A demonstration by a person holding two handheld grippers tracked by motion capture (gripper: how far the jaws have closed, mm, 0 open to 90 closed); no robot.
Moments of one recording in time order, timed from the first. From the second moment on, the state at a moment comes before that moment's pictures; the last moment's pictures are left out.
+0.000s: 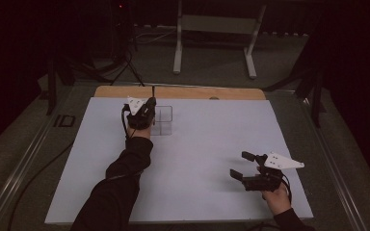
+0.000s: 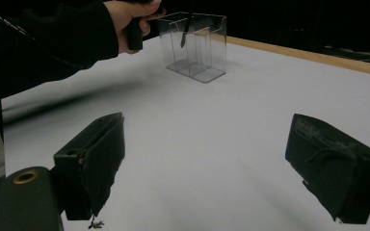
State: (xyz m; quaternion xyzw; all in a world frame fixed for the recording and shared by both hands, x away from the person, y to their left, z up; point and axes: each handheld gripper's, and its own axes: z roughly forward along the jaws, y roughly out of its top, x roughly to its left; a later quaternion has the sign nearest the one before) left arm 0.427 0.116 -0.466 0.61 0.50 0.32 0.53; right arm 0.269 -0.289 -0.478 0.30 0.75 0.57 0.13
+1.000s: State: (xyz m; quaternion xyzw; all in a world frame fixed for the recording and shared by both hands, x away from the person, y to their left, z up) left arm 0.424 0.097 -0.459 0.65 0.47 0.30 0.51; right arm 0.269 -0.289 -0.478 0.30 0.75 0.57 0.13
